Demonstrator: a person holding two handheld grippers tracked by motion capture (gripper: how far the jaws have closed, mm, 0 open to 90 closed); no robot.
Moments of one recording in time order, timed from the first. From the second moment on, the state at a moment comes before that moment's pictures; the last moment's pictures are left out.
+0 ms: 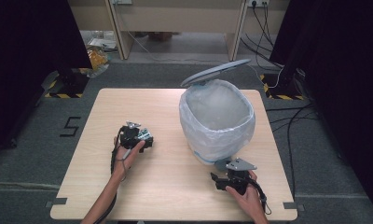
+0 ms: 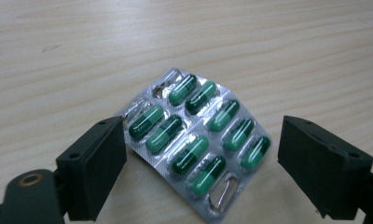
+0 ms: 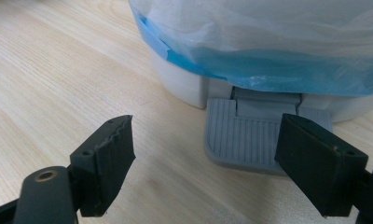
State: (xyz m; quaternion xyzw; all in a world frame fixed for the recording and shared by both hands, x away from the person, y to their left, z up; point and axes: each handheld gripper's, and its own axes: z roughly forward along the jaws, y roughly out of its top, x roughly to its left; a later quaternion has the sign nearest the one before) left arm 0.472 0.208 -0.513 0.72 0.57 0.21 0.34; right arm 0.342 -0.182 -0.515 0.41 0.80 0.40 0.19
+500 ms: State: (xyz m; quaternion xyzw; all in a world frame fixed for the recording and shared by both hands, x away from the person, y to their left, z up) left arm 0.491 0.205 -0.503 0.71 0.58 0.22 0.33; right arm 0.342 -0.181 -0.515 0.41 0.80 0.39 0.19
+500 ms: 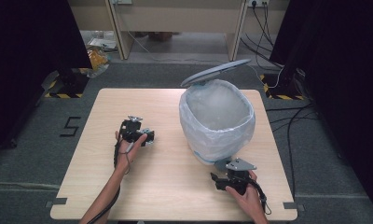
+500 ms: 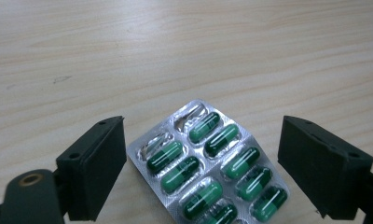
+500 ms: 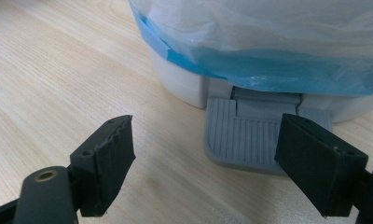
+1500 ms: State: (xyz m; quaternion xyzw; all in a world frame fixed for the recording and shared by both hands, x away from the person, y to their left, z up) left arm 0.487 0.194 -0.512 0.74 0.56 0.23 0.29; right arm 0.342 -0.181 -0.515 0.40 0.80 0.39 0.19
